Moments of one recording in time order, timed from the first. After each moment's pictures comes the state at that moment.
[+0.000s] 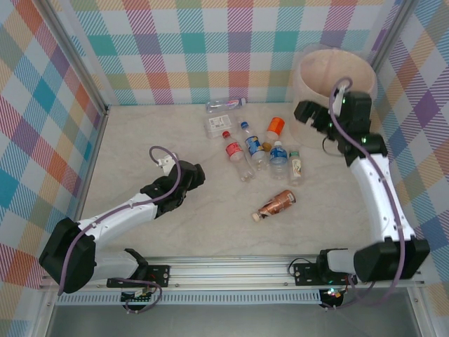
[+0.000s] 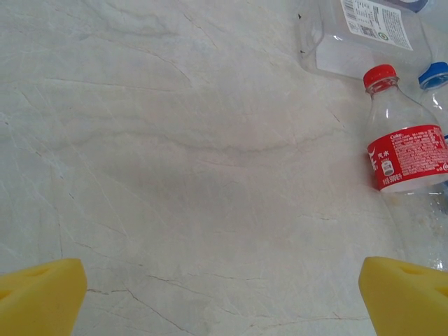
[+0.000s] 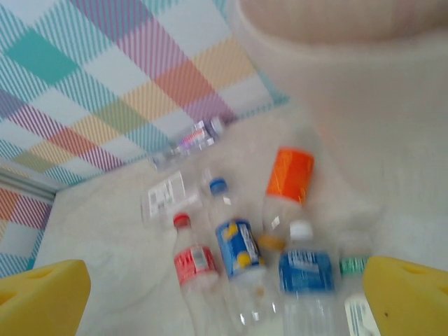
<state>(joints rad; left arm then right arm) -0.64 1.25 0.73 -0.26 -0.49 -0.87 0.07 1.25 1.33 -0.60 -0.22 0.49</state>
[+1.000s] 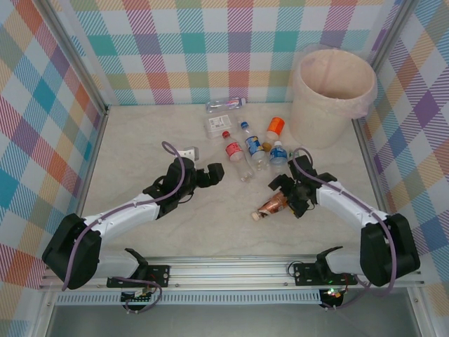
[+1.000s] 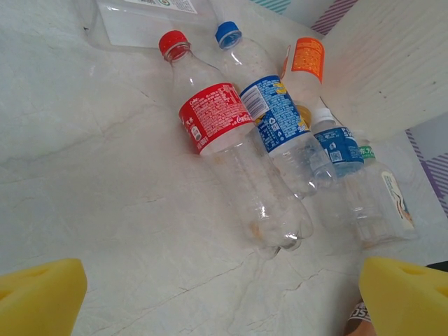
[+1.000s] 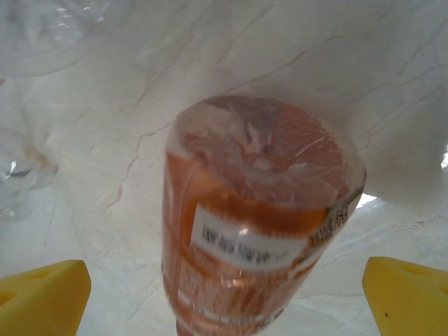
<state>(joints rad) -0.64 1.29 0.69 0.10 -0.08 -0.66 0.38 1.30 0.73 -0.63 -0.15 1.18</state>
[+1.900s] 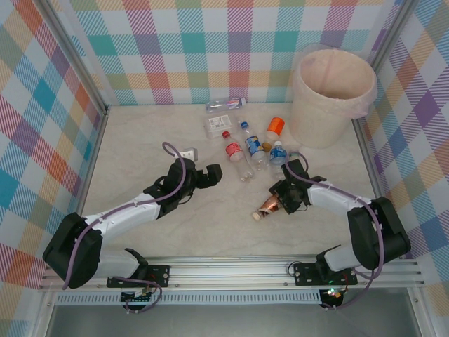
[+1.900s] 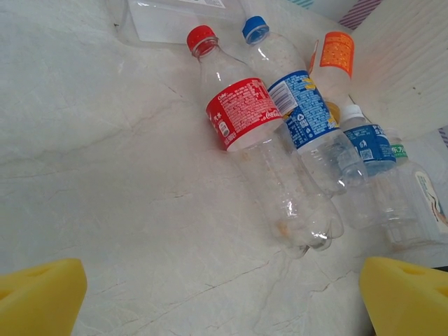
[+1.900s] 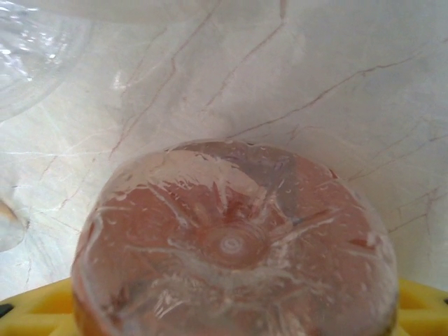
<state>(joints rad) -0.64 1.30 0.69 0.06 -0.13 -0.66 0.41 1.41 0.67 -0.42 -0.10 1.23</state>
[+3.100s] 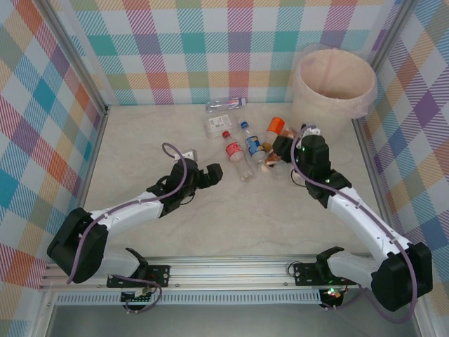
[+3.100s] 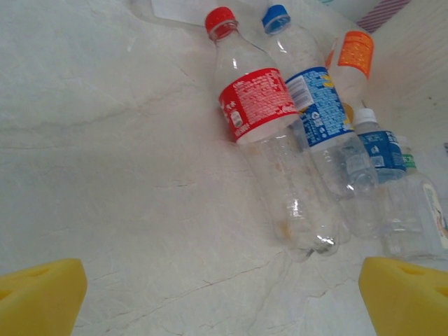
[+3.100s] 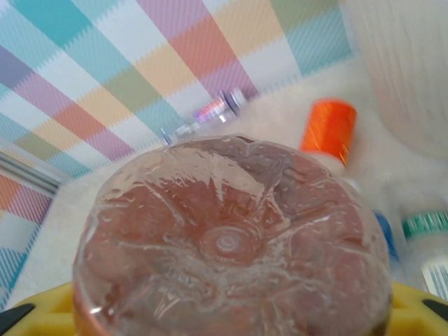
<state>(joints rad) -0.64 1.35 0.69 0.08 -0.12 -0.76 0.41 1.12 0.88 -0.09 0.10 0.59</state>
